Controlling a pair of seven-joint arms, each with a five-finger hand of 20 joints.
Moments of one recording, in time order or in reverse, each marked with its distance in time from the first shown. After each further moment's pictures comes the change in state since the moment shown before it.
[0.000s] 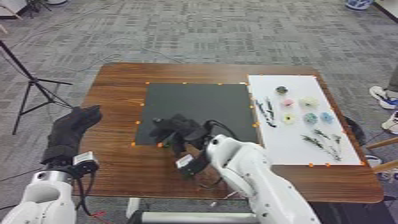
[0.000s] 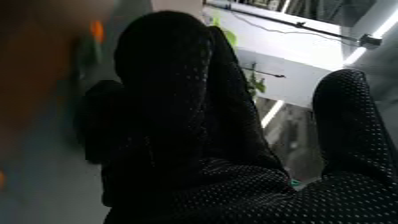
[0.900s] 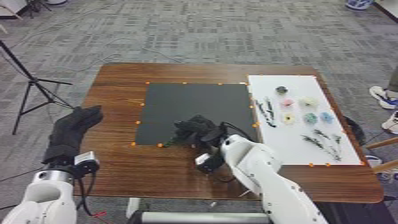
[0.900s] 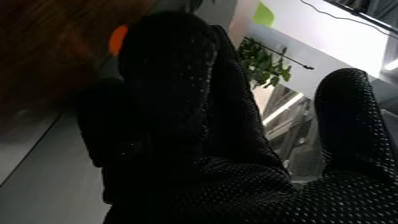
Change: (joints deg) left arm -0.2 -0.1 0.2 -0.1 0.0 -0.1 -0.5; right arm -0.9 2.0 3.2 4.1 -10.1 0.5 -1.2
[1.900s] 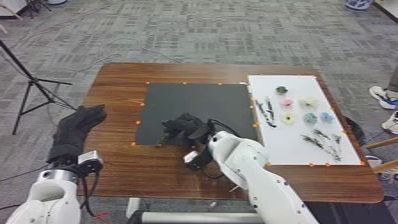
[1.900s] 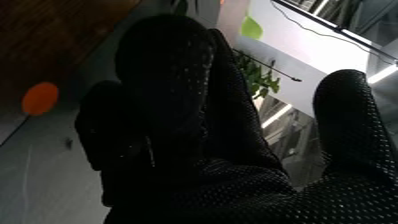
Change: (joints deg) left arm -1.0 -0.6 1.3 0.3 -0.1 -0.2 0.5; right arm 3.3 -3.6 -2.5 3.5 -1.8 -1.0 -0.8
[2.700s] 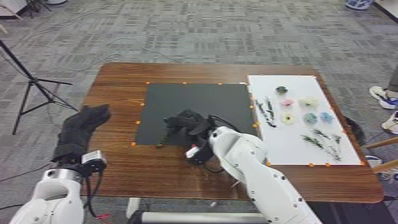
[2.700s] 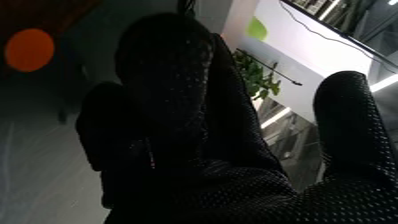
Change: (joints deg) left arm -1.0 -0.1 1.3 0.3 0.0 -0.6 -0.1; right arm 2.3 -0.7 0.3 2.6 -3.4 -0.7 -0.7
